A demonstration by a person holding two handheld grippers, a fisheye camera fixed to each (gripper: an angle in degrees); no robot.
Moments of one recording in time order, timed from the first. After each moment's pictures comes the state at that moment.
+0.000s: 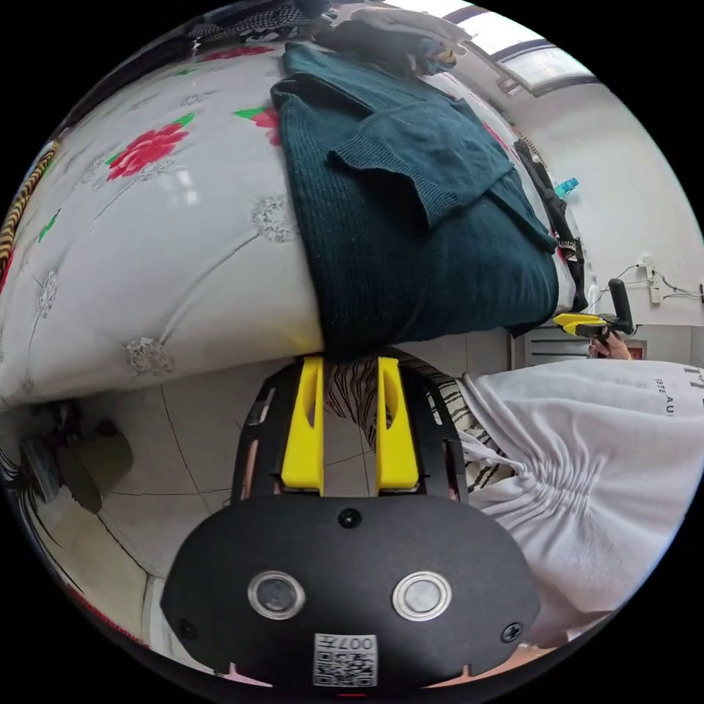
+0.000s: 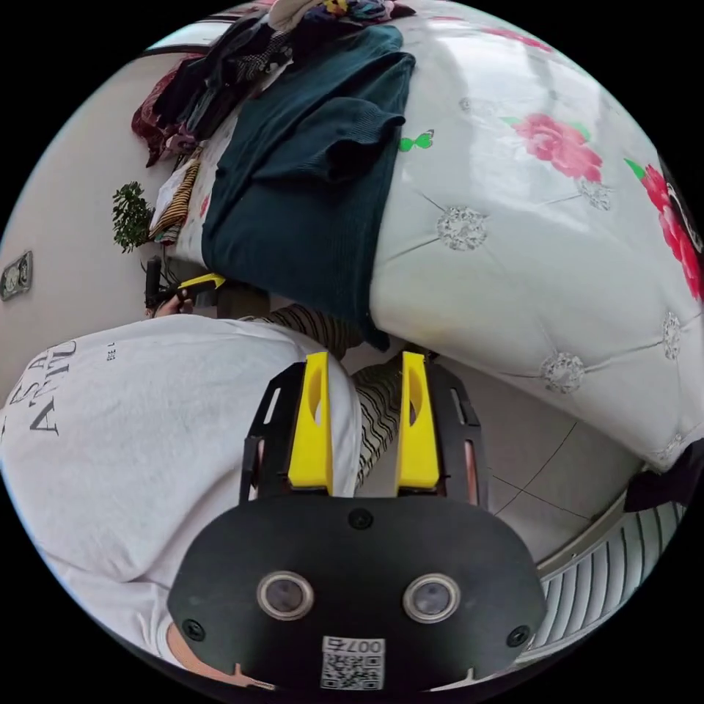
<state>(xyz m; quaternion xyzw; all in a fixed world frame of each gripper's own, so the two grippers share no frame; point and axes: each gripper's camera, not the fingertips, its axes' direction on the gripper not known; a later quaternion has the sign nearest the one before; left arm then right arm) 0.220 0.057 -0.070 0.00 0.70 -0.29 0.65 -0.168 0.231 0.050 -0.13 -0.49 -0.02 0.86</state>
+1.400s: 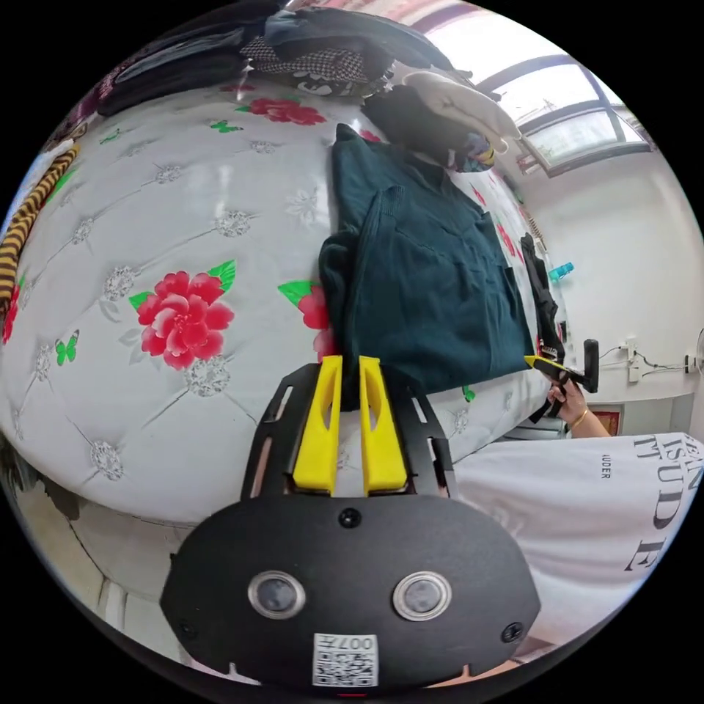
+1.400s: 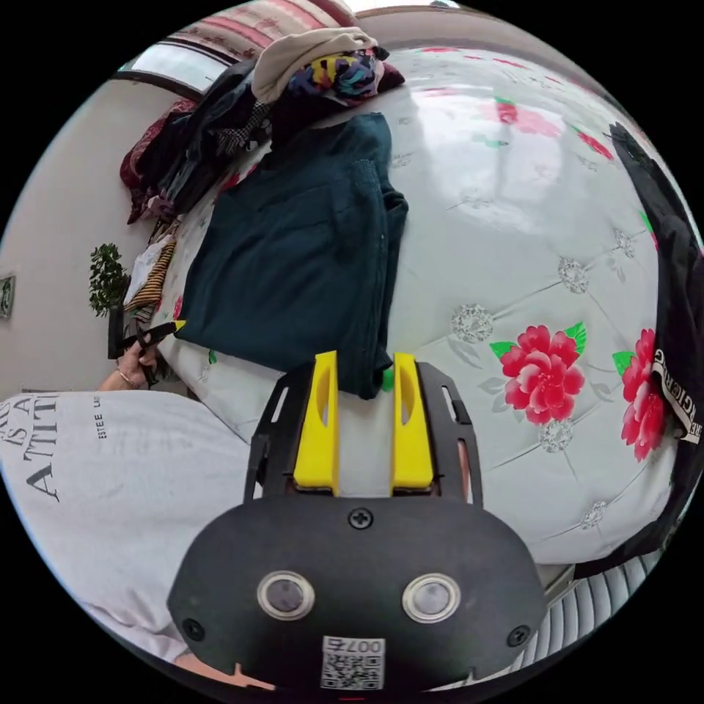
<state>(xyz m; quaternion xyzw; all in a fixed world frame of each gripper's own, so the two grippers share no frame) 0.128 -0.001 0.058 0.03 0.69 -0.40 0.60 -0.152 0.112 0.110 -0.03 -0.41 0.04 0.91</state>
